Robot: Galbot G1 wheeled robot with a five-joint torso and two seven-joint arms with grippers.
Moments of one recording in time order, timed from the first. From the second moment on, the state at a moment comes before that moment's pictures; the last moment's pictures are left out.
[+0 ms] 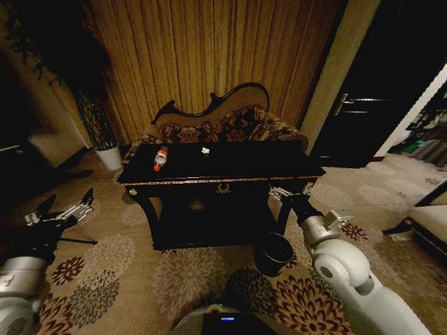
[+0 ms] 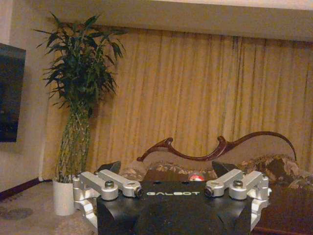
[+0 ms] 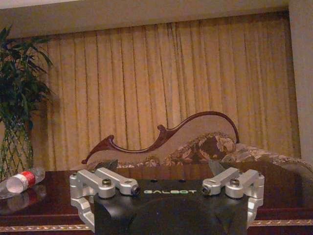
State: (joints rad) left arm 1.76 -1.27 -1.33 -2.50 -0.85 0.39 0.03; right arm -1.42 0.96 0.55 2.39 0.68 -0.27 0.33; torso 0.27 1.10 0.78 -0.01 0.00
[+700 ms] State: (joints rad) left arm 1.76 -1.27 -1.33 -2.50 -0.85 0.40 0.02; right arm -1.41 0.95 0.53 2.38 0.66 -0.27 0.33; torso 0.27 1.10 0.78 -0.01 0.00
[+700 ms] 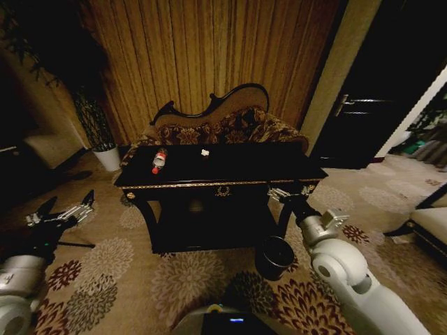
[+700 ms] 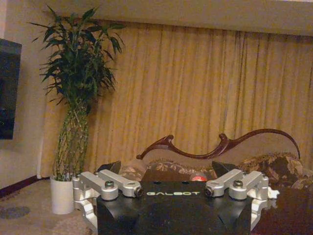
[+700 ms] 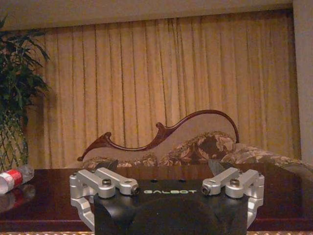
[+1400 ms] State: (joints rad) left arm 1.76 -1.28 -1.33 -2.50 -0.85 0.39 0.03; right arm -1.41 0.95 0.51 2.39 0.66 -0.27 0.33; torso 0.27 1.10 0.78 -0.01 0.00
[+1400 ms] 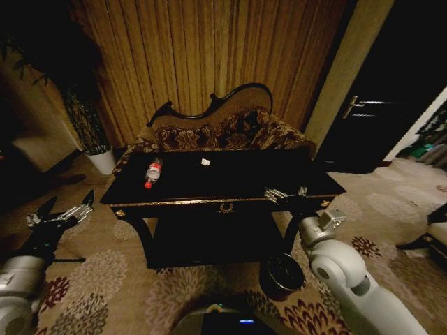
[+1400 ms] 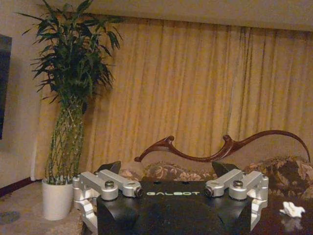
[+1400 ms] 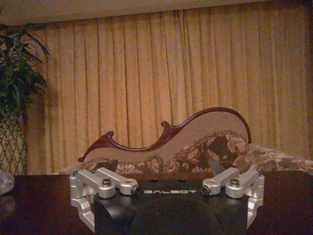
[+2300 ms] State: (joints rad) left arm 1.78 -1.29 -1.33 -2.50 -0.85 0.35 0.04; right arm -1.34 0.89 0.44 2.34 0.71 -0.30 0.33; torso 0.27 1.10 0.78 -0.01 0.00
